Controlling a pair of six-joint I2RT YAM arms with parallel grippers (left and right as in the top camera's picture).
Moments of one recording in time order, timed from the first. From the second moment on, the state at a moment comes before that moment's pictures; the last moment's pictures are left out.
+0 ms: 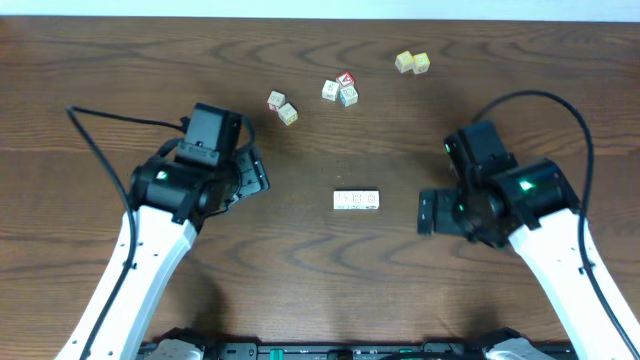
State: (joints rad) left arm -0.30 1.28 1.19 -1.03 -0.04 -0.61; right arm 0.36 1.28 1.25 -1.39 0.03 0.49
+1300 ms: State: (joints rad) left arm -0.30 1.28 1.19 -1.05 -0.04 -0.61; right arm 0.35 1.25 1.23 -1.31 -0.02 0.45
